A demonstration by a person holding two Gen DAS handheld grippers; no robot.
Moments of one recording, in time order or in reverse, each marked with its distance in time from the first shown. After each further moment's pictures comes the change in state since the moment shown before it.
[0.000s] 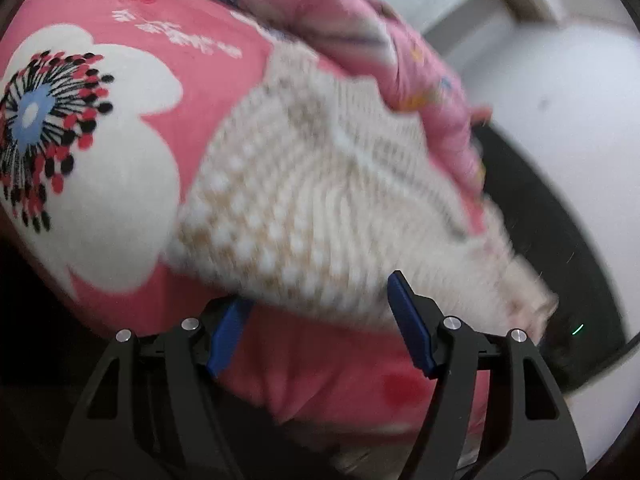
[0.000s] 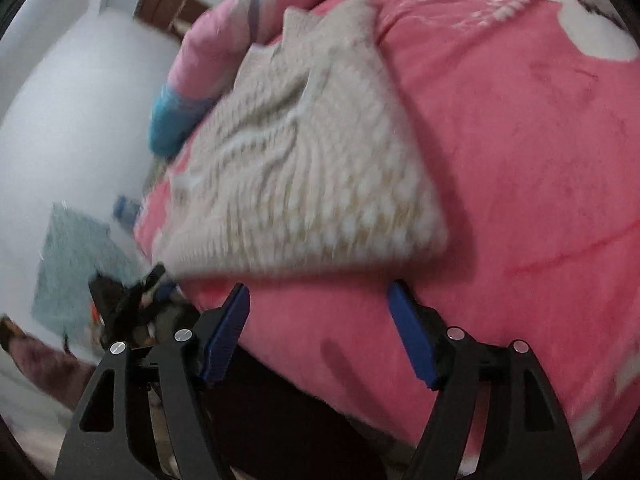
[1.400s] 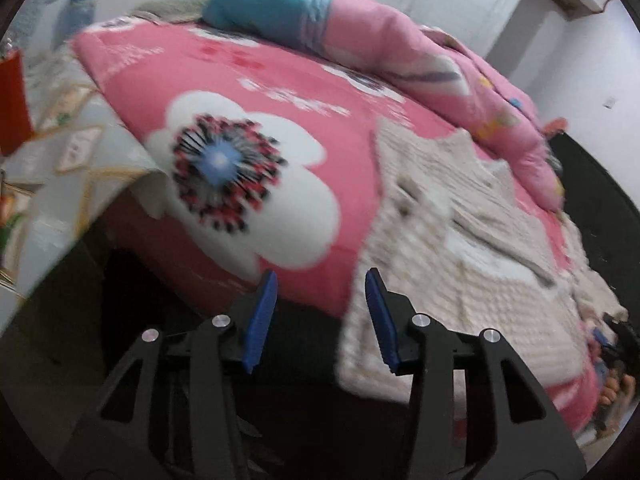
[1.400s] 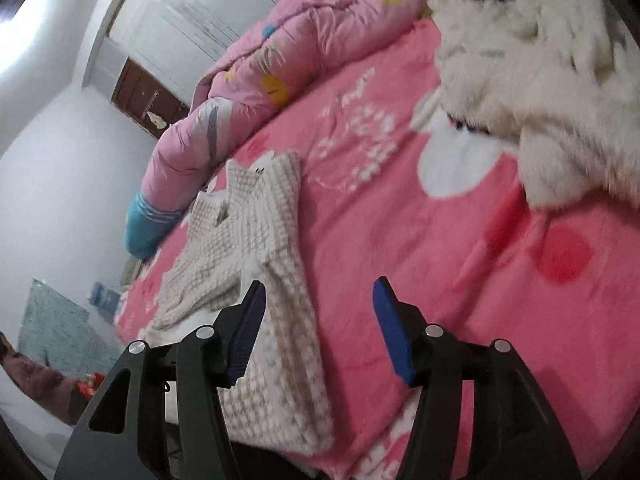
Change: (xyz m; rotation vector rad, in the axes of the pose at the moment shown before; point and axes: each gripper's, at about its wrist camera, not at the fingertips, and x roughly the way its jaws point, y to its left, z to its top) left arm -0.108 -0.015 -0.018 0.086 -0.109 0.469; right arm -0.119 -0.028 0.033 -0.015 -0.288 -0.162
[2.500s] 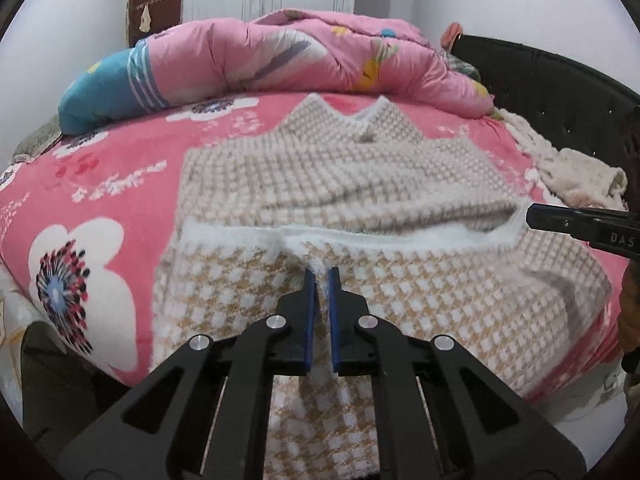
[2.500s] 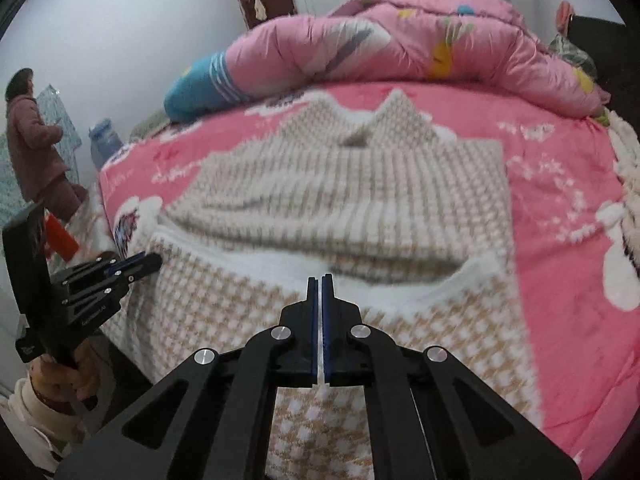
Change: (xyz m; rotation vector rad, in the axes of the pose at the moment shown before) left arm 0.052 -0.175 -0.020 0.512 -0.030 -0.125; right arm 0.096 0.175 -0.054 -0.539 0.140 -0.014
